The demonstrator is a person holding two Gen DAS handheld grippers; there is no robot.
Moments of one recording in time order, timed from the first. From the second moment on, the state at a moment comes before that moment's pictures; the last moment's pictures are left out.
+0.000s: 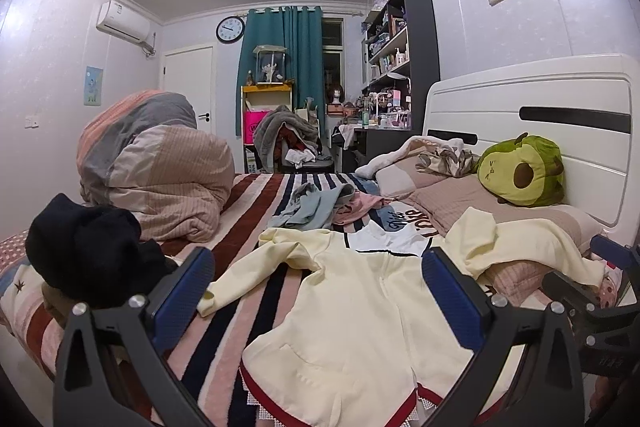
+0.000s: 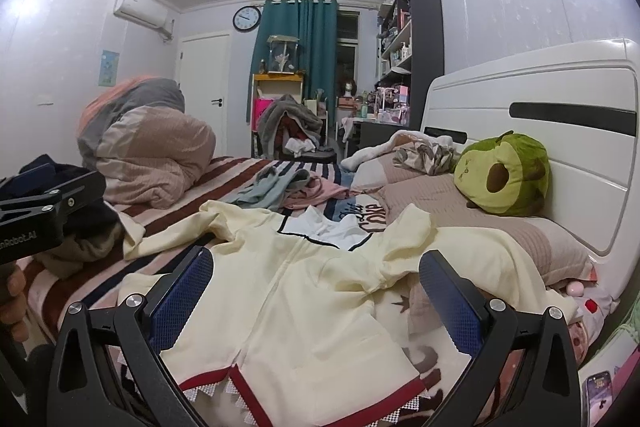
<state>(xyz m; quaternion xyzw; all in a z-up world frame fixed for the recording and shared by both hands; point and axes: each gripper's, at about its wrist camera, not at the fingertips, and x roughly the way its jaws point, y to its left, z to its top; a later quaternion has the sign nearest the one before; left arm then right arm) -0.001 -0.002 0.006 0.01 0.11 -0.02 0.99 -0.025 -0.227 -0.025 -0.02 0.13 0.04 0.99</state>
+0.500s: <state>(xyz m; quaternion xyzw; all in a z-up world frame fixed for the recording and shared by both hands) -0.016 -0.001 0.006 0.01 0.10 -0.01 0.99 -0.034 -0.223 -0.027 -0.02 0.13 0.06 0.99</state>
